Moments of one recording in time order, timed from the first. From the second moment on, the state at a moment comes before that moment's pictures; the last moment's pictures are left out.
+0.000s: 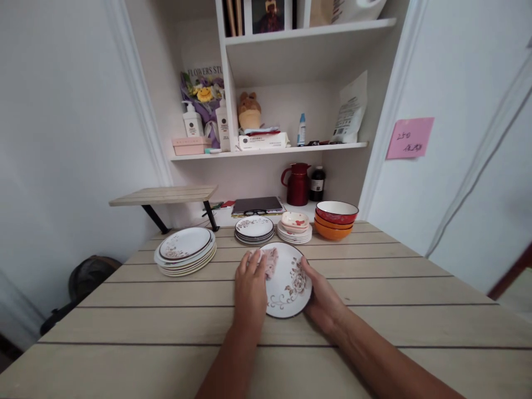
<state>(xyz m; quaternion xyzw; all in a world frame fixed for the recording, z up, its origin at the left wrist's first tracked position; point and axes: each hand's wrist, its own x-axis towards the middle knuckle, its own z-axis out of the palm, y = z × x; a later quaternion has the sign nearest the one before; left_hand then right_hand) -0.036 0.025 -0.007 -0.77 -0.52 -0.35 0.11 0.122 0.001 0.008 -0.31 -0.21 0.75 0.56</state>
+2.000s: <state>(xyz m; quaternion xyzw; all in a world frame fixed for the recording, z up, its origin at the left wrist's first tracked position) -0.022 0.008 0.009 -0.86 -0.44 -0.25 0.08 0.152 0.017 0.023 -0.23 -0.17 0.72 0.63</state>
